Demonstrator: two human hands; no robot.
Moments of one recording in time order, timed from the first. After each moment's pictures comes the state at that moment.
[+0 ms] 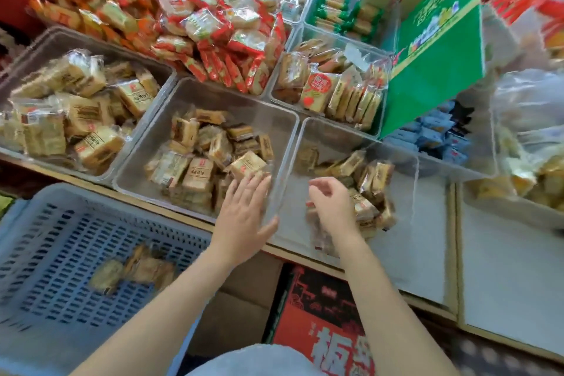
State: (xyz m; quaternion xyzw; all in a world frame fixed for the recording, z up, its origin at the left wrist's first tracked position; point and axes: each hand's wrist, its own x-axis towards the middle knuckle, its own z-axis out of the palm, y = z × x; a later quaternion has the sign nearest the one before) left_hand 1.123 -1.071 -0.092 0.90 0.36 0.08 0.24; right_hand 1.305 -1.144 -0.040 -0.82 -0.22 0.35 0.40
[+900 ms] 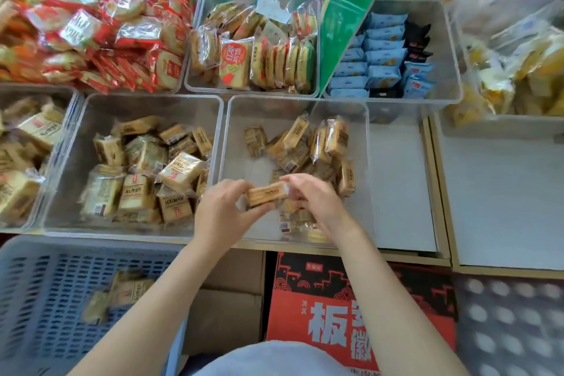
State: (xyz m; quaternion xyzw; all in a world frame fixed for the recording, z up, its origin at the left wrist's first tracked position) left_hand 1.210 -1.093 -0.085 0.91 0.29 0.17 0.24; right_hand 1.381 -1.221 -0.083 -0.67 -0.16 0.52 0.50
